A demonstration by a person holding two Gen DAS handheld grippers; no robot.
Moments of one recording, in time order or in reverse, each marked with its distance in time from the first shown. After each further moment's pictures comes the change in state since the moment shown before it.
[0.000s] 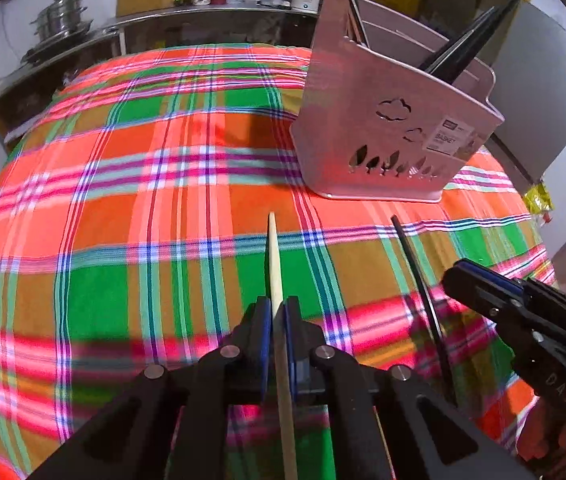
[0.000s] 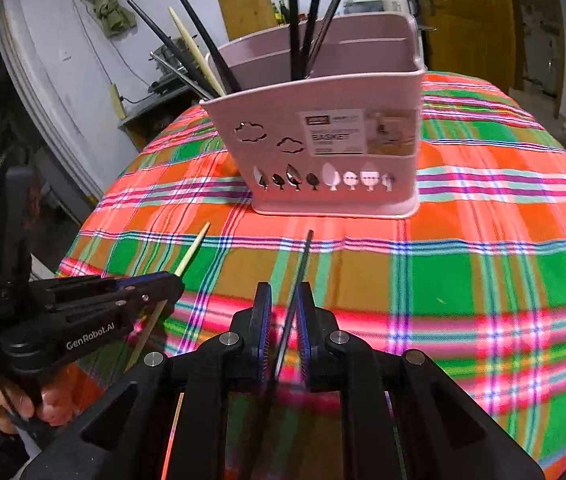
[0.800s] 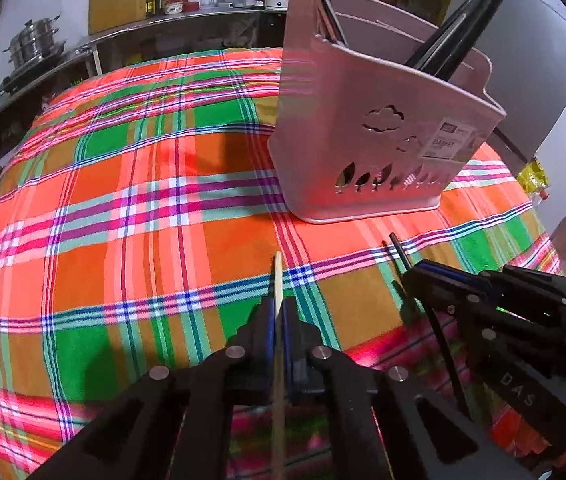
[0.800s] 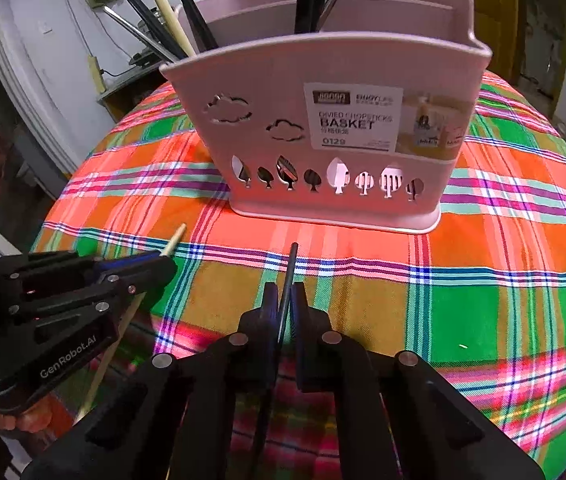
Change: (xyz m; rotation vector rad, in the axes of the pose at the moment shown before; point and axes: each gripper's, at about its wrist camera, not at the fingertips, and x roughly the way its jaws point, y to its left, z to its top) left arm 0.011 -0.010 0.017 0.087 -0.005 -0.019; right arm 0.032 0.006 0.016 -0.027 0.086 -0.078
